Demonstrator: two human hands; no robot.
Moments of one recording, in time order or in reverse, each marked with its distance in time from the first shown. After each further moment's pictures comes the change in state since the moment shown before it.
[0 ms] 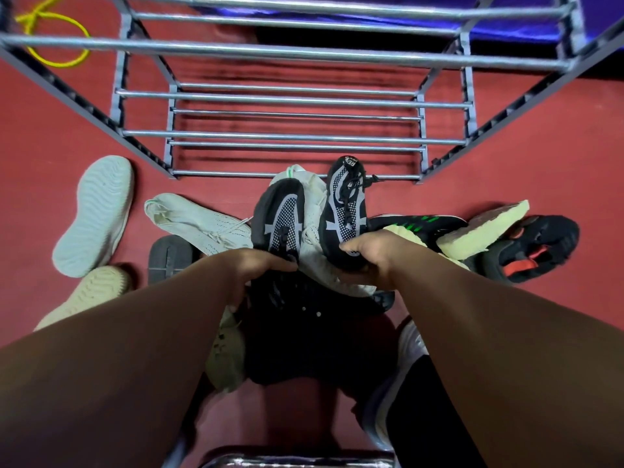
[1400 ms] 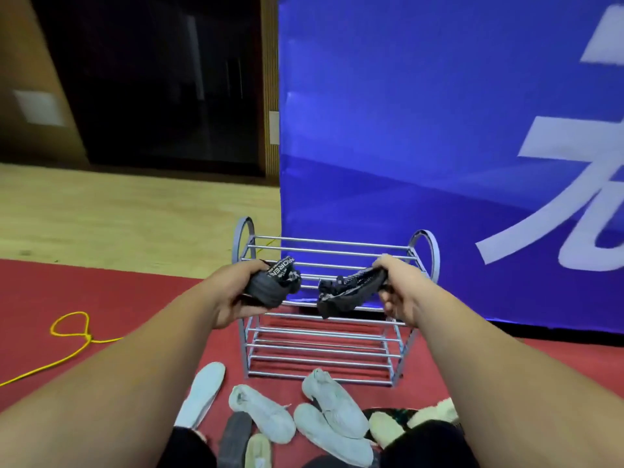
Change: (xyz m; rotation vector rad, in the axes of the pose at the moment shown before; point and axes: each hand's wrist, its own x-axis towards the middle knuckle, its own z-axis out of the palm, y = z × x) left_hand -0.508 -0.062 -0.060 -0.381 0.222 1.034; right_hand -0.531 -0.035 0.003 0.114 0.094 -0.905
